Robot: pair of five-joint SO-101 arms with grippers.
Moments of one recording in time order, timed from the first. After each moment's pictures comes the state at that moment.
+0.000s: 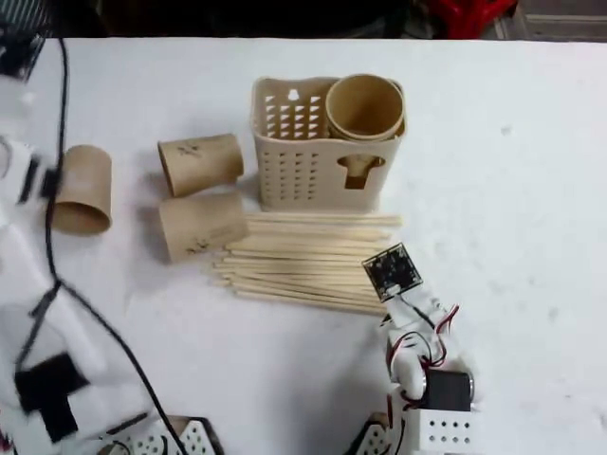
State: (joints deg) left arm -35.4 -8.7 -21.7 97.4 -41.1; right arm -0.5 -102.9 95.0 69.1 32.0
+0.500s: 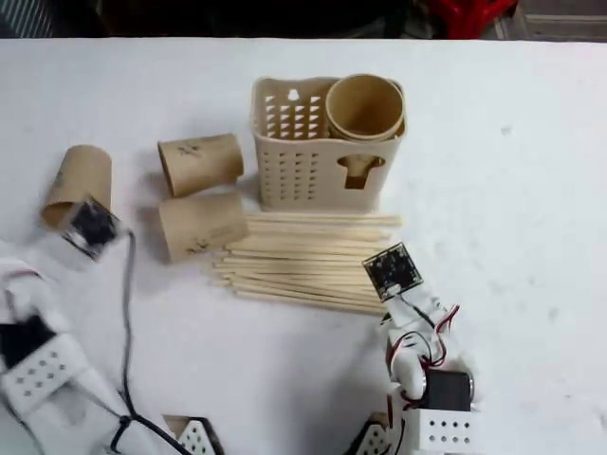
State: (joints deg) left arm -47.1 -57.1 70.7 26.9 -78.6; right arm -0.5 -102.9 95.4 68.1 31.9
